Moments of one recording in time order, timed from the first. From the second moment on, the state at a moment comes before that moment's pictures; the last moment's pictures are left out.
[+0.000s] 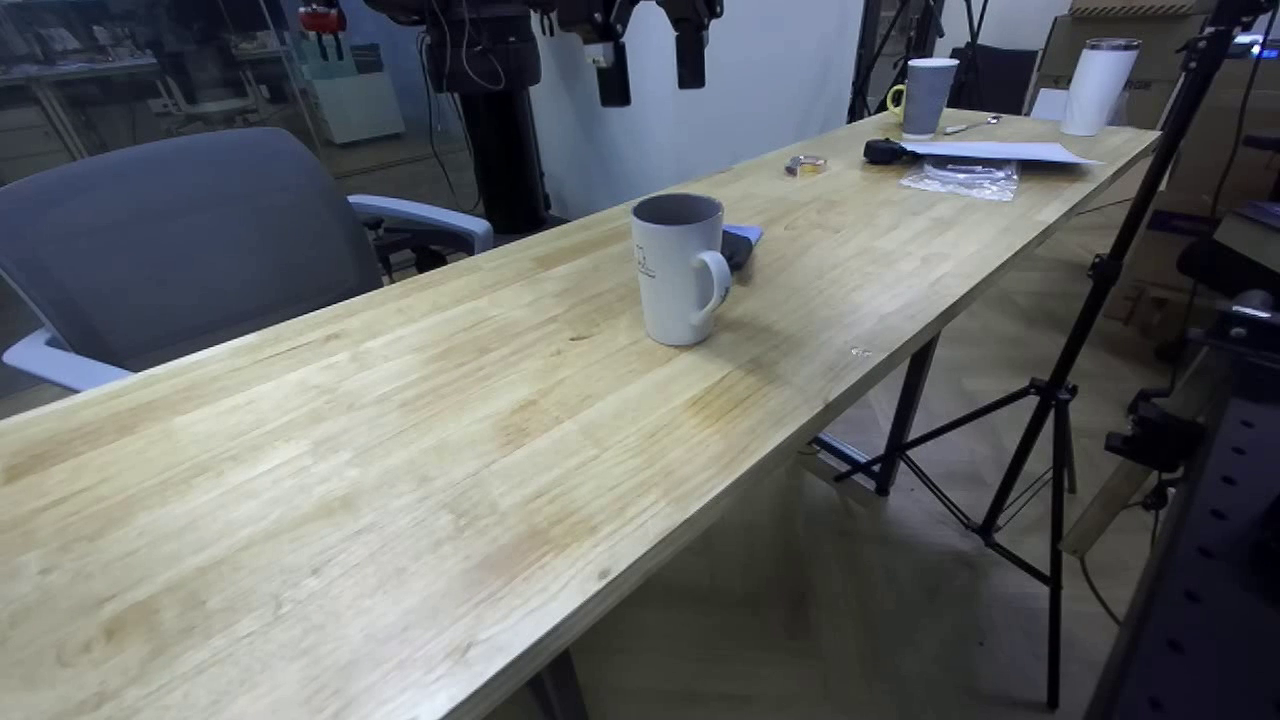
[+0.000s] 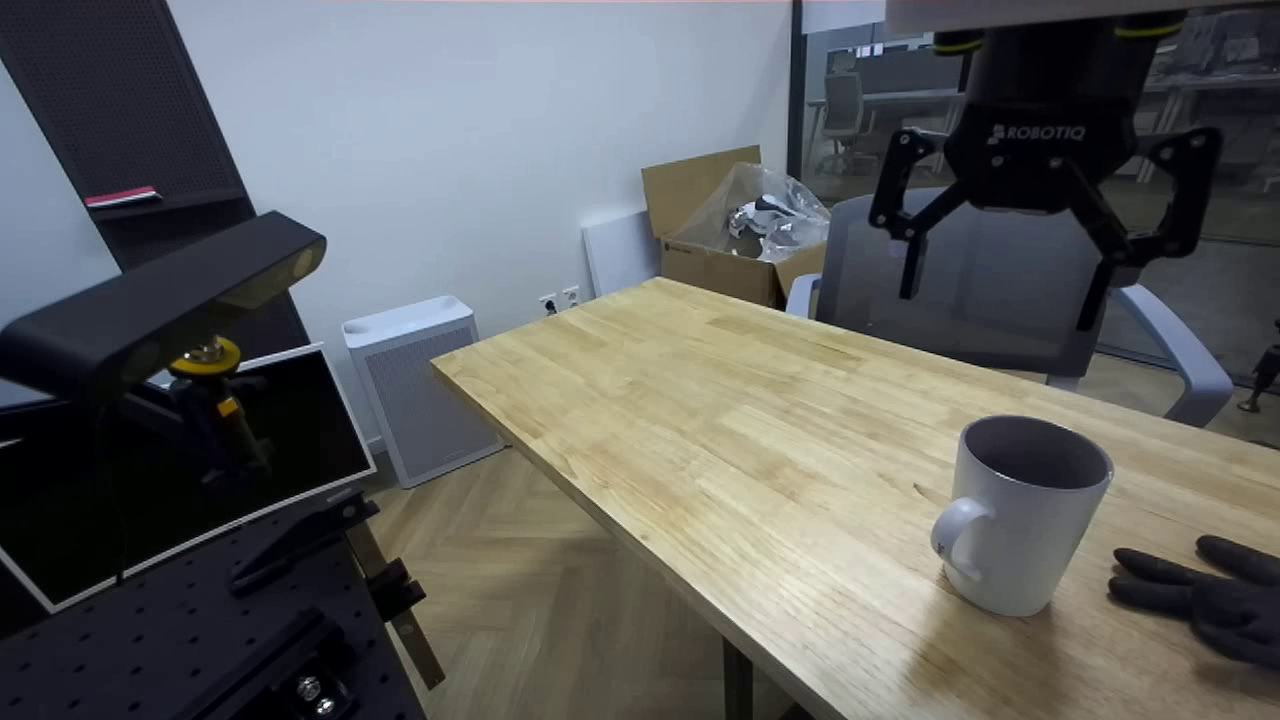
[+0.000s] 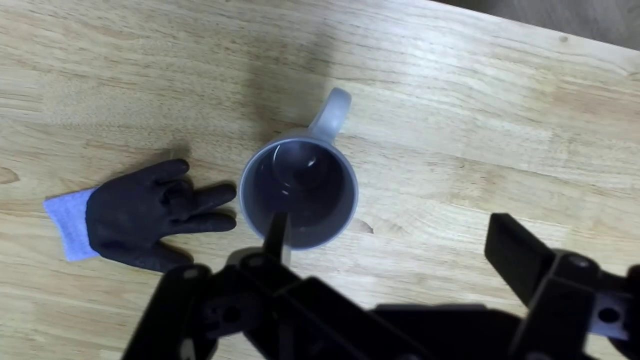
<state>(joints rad) -0.07 0.18 -0.09 -2.22 0.02 2.35 -0.35</state>
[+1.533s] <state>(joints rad) -0.09 0.36 -0.05 -2.21 -0.04 2.50 -0.35</state>
